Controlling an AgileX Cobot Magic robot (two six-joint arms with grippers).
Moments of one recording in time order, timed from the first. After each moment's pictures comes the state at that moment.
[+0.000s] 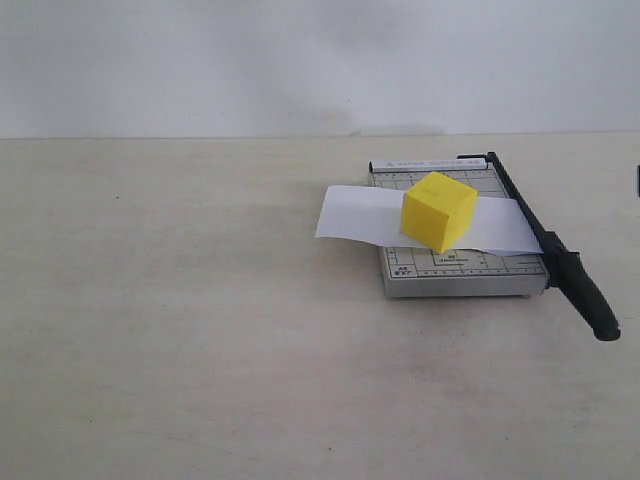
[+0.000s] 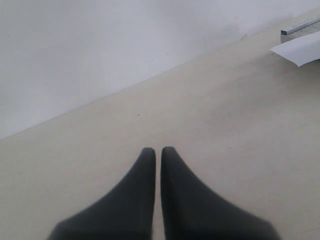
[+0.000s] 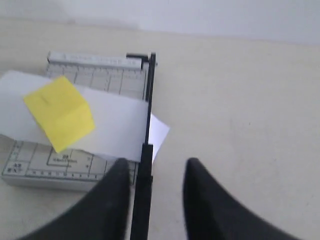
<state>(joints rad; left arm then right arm) -0.08 0.00 0.00 0.28 0.29 0.67 0.00 0.95 -0.61 0.24 0.29 -0.30</state>
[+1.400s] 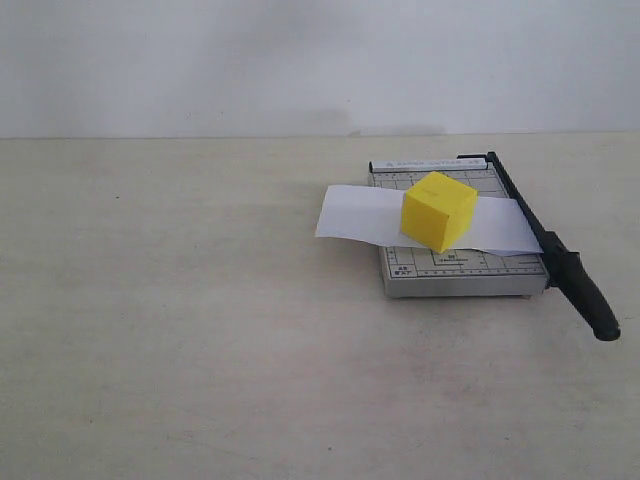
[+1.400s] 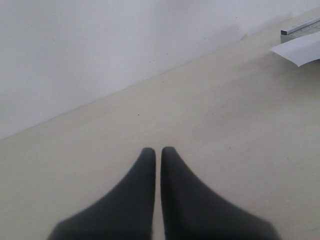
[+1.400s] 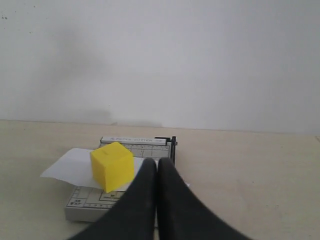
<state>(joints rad) -0.08 0.00 0.00 0.28 0.29 0.67 0.00 0.01 -0.31 0.27 0.46 -0.23</state>
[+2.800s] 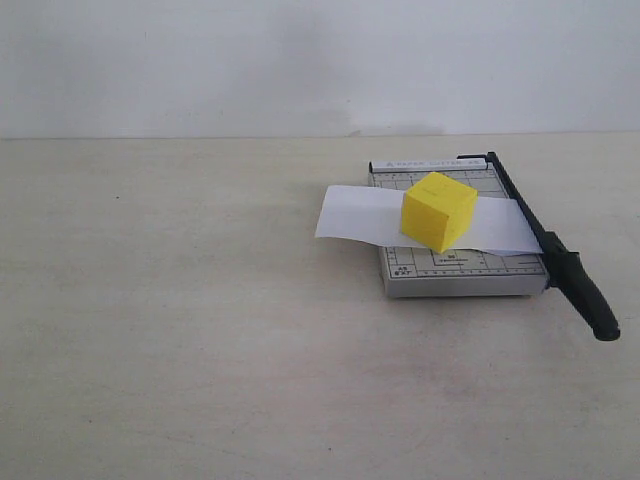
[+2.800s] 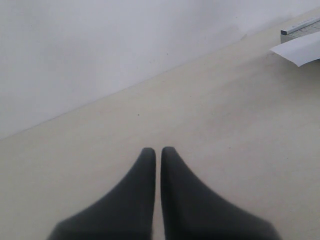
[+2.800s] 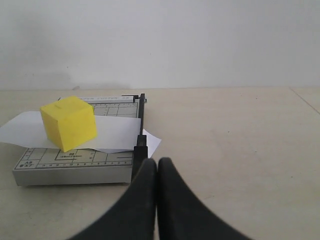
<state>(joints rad) -0.08 0.00 0.00 0.28 0.29 0.67 0.00 0.00 0.00 0.05 0.22 -0.02</state>
